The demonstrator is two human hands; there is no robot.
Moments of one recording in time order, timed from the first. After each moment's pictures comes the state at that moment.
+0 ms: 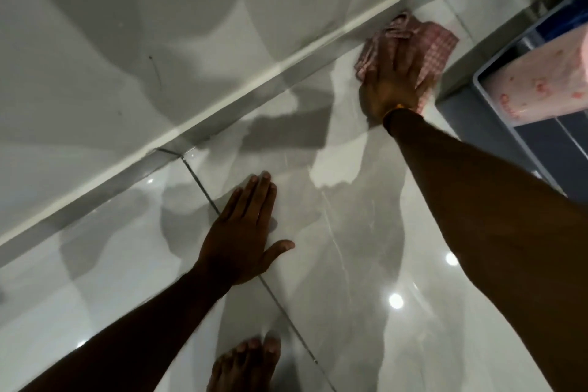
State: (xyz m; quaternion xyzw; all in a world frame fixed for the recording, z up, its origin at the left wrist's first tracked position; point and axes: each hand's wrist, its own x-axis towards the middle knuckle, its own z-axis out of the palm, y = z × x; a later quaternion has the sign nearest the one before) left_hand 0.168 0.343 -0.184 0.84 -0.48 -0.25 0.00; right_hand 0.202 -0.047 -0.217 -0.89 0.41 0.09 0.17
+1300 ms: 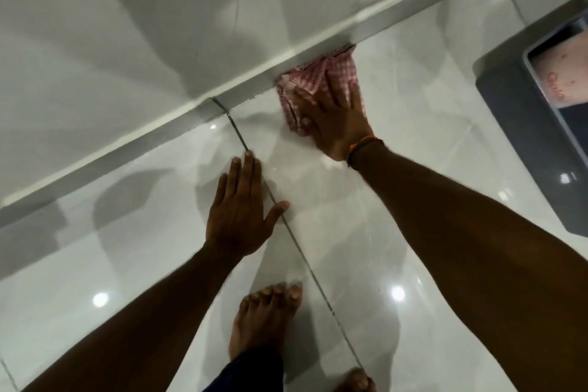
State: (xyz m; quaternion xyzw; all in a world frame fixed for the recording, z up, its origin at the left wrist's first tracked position) left_hand 0.145 0.409 -0.177 0.92 -0.30 -0.27 0.03; right_hand 0.180 0.134 -0.208 -0.98 0.01 0.15 0.08
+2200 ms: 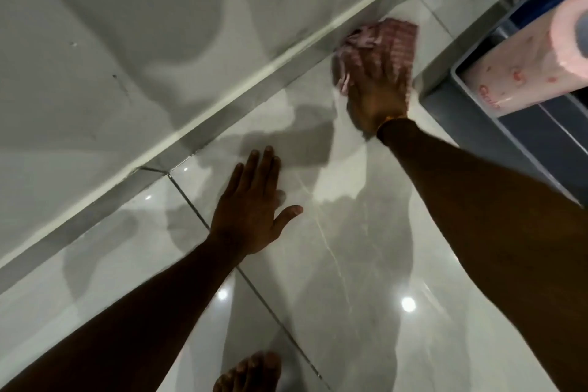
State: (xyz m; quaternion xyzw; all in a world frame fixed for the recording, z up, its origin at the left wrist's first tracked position) left_hand 0.199 0.281 -0.188 0.86 -0.47 -0.22 0.00; right_hand 0.179 -0.044 -0.212 -0.94 0.30 0.08 0.13
